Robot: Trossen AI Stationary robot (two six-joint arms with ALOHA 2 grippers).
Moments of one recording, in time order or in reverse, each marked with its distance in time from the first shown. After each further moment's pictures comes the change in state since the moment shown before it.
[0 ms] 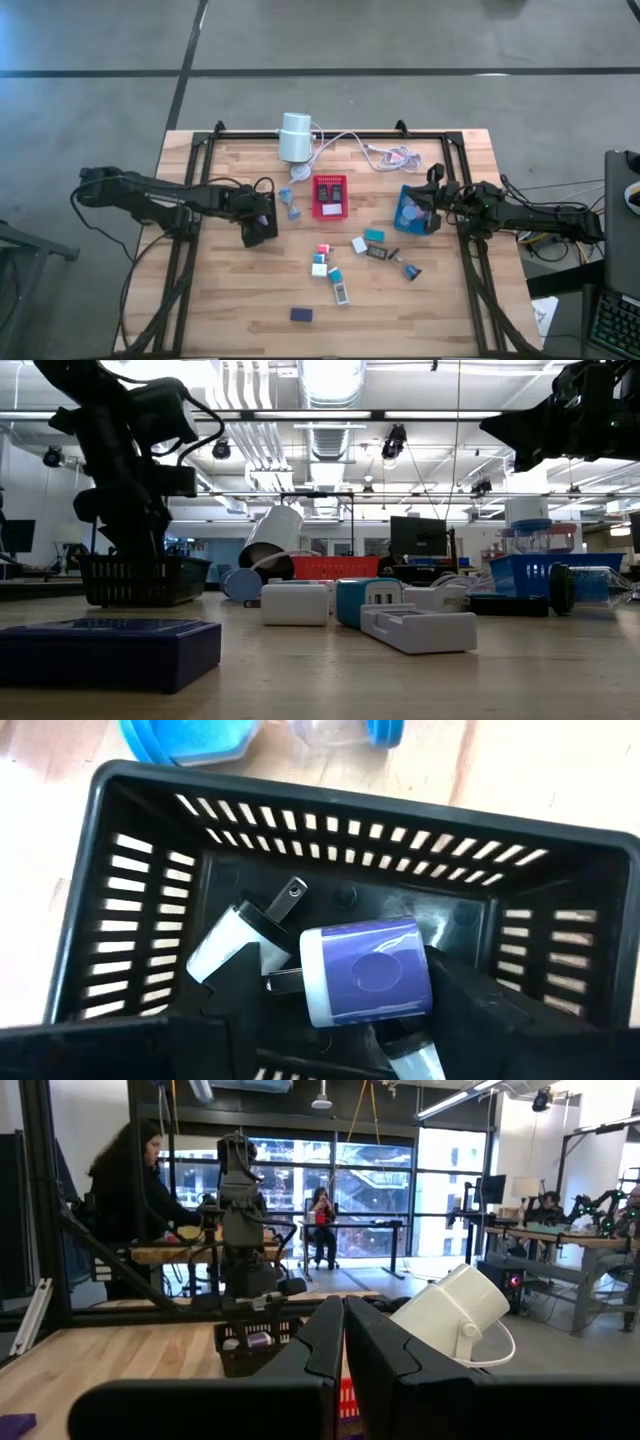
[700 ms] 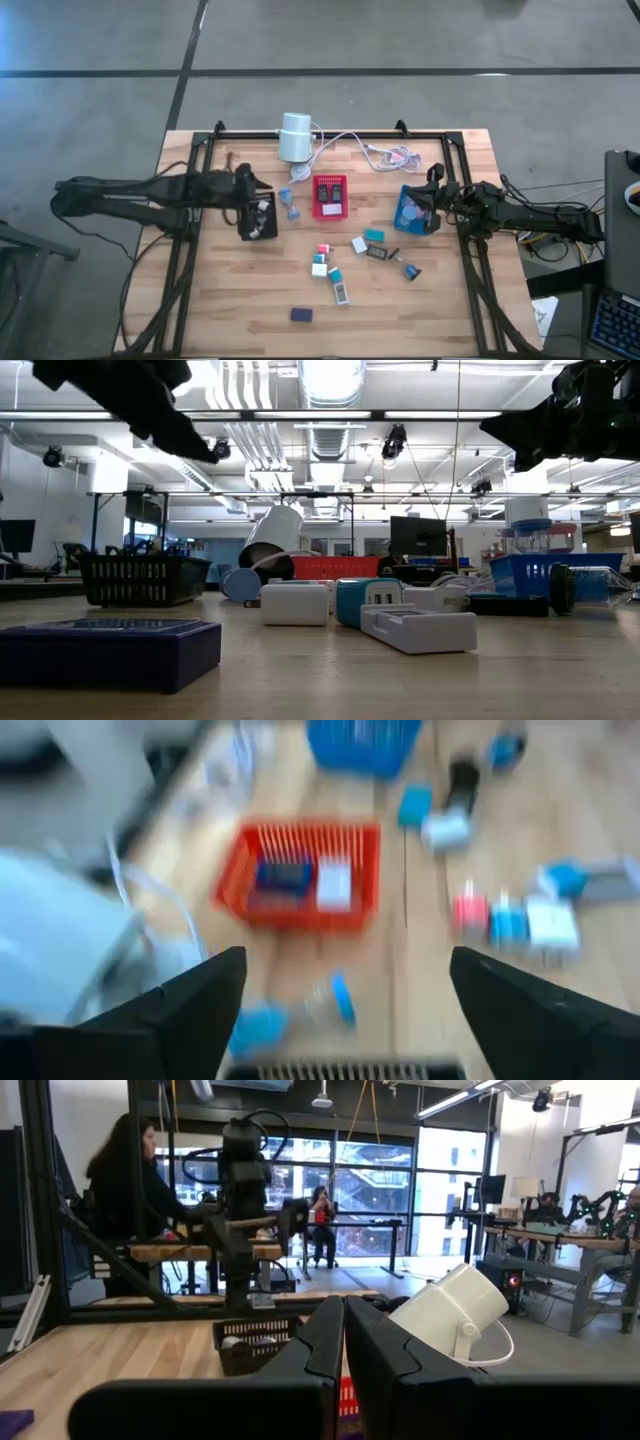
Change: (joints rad) left arm 0.003 -0.398 0.065 0.192 0.012 0.271; right arm 0.000 0.000 0.000 -0.004 0.000 -0.007
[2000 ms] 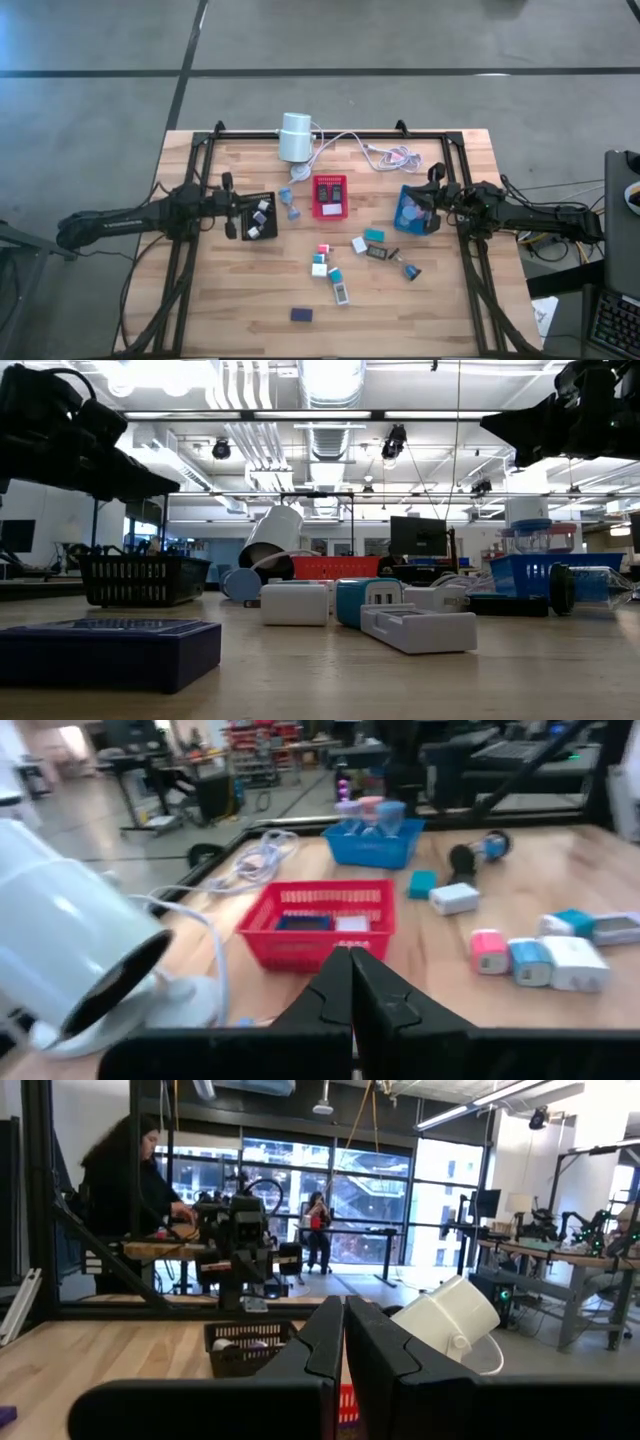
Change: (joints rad) left arm 0.166 -0.614 -0.621 0.420 0.184 0.052; right arm 0.000 0.001 0.000 0.018 0.001 -0.050
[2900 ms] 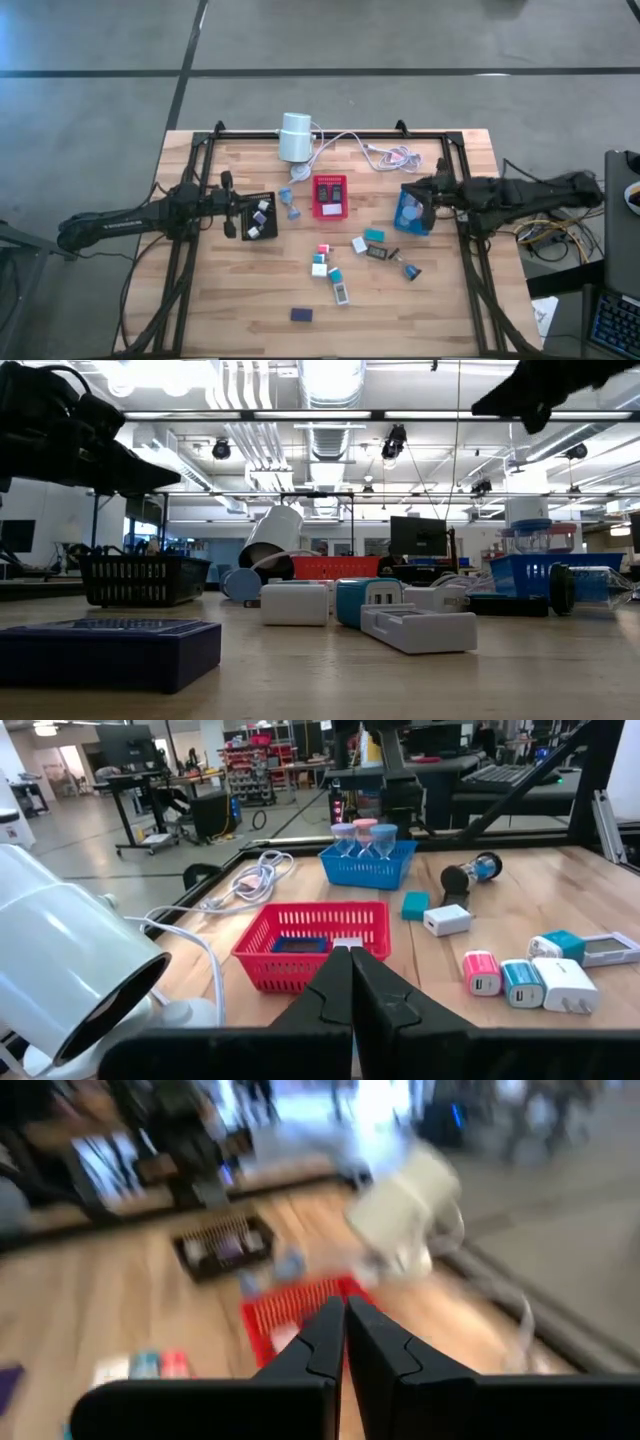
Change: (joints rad) left arm 0.014 -0.014 0.000 0.035 0.023 -0.005; right arm 0.341 0.303 0.572 -0.811 0.502 0.293
